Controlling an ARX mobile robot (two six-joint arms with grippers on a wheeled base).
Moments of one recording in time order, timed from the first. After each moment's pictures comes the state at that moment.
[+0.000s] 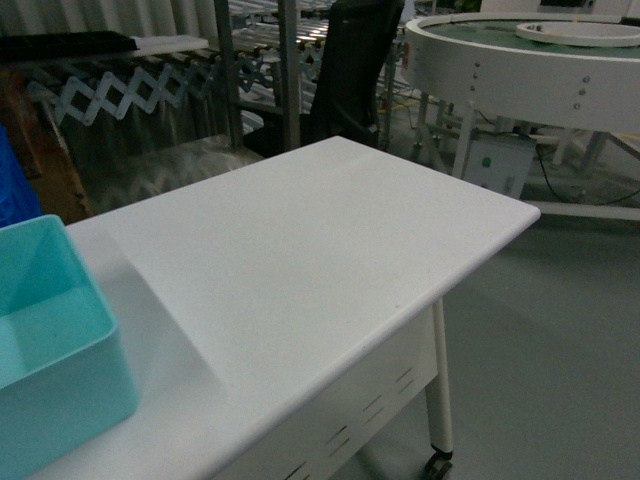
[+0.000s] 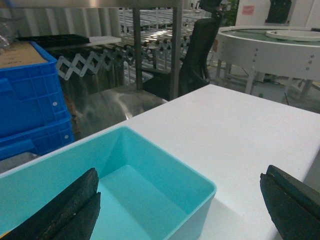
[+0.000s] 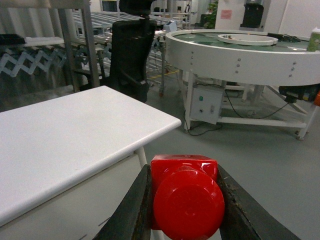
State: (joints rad) left arm 0.00 0.01 0.02 0.00 0.00 0.00; right arm 0.00 0.00 0.01 -0.01 0.00 -0.01
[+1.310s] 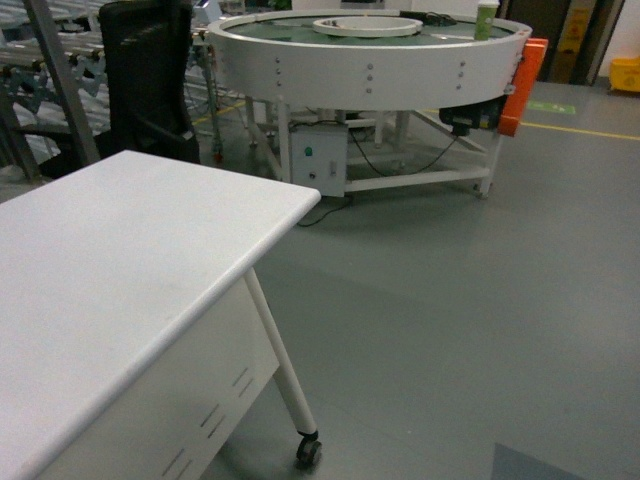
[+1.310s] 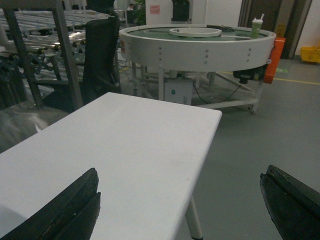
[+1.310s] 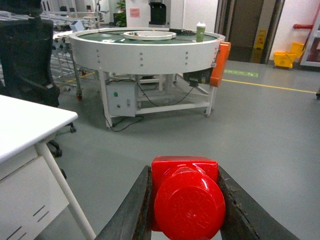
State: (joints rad) left arm 0.00 0.01 0.02 0.00 0.00 0.00; right arm 0.00 0.00 0.01 0.00 0.00 -0.01
